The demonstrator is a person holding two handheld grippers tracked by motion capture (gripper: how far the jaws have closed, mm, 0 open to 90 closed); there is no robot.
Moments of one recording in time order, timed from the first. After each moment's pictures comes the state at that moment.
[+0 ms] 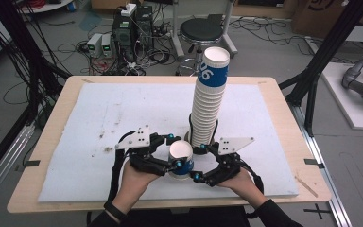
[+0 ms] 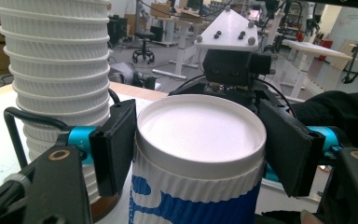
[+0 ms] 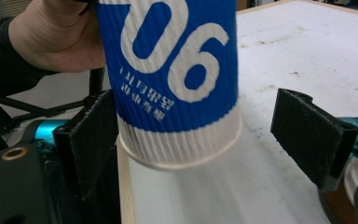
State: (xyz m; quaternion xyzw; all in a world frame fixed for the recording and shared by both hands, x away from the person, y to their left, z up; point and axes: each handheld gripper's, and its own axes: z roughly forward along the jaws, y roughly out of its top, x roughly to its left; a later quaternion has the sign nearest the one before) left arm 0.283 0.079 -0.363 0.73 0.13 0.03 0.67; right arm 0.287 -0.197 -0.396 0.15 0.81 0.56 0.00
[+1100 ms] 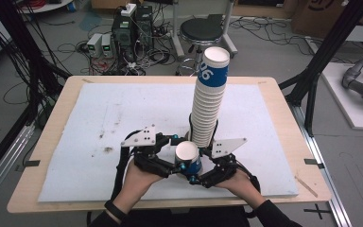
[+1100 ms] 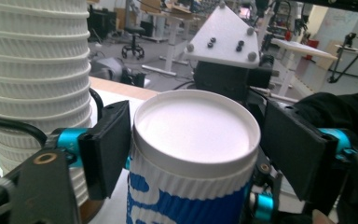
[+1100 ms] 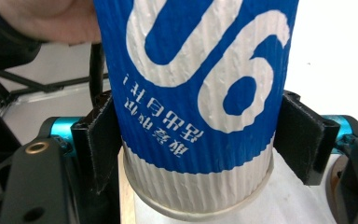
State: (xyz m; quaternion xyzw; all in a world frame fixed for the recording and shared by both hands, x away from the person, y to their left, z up) left arm 0.286 0.071 -0.357 0.75 0.13 0.00 0.65; right arm 0.287 -0.187 -0.395 0.12 0.84 0.53 0.01
